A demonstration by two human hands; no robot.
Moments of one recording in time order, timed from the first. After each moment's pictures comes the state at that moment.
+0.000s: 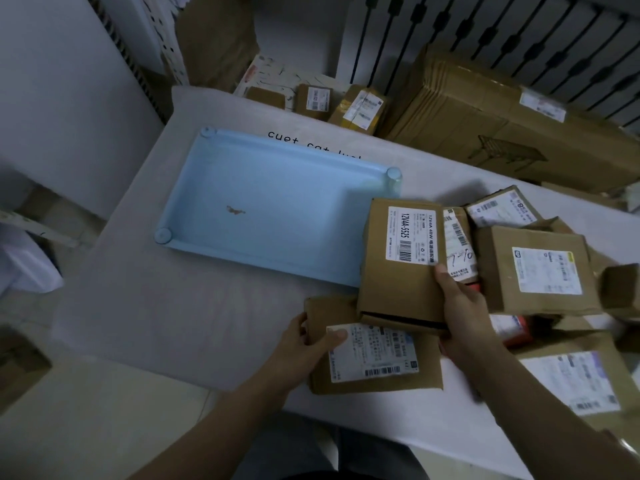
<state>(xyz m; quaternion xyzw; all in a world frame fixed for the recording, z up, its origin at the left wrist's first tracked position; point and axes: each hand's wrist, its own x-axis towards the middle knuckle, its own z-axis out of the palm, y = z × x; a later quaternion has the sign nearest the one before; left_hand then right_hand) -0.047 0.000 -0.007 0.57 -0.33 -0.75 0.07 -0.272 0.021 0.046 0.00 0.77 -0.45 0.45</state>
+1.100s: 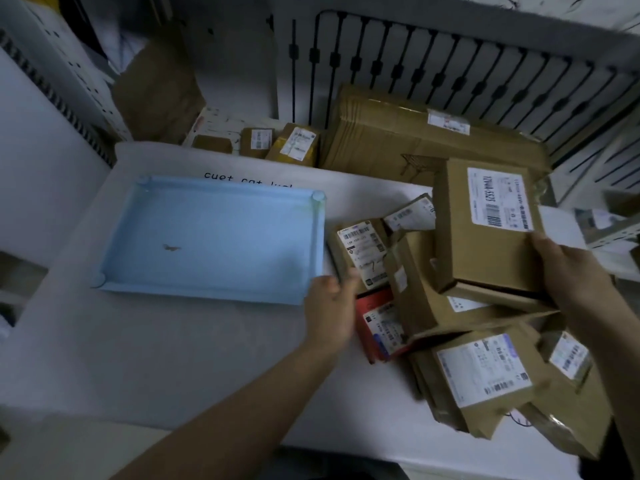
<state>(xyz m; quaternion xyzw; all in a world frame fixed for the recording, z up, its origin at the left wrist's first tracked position) -0.226 0.000 0.023 0.61 -0.45 -0.61 0.23 -0.453 0.088 0.155 -0.15 0.91 -0.30 0.23</state>
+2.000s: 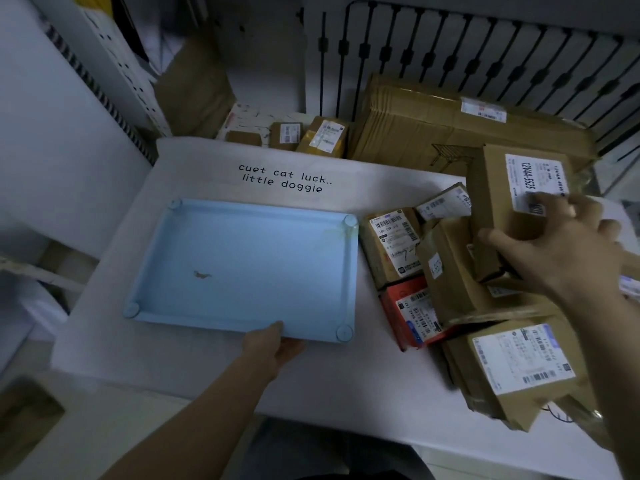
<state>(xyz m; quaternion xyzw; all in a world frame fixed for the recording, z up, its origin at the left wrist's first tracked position) -0.080 -0.008 -0.040 0.69 -0.06 -0.68 0.23 -0.407 0.065 0.147 -0.36 0.93 -0.09 0.04</state>
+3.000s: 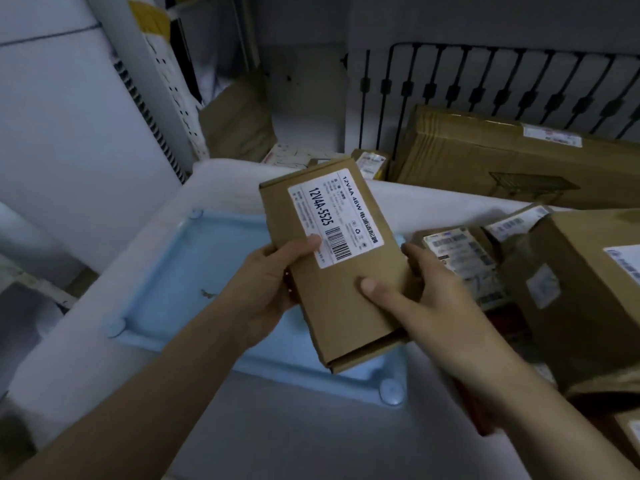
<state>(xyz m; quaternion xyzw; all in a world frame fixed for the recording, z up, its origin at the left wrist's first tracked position) -0.083 -0.086 0.015 0.45 -0.38 -0.73 0.33 -0.261 0.010 0.028 -0.46 0.71 -0.38 0.38</state>
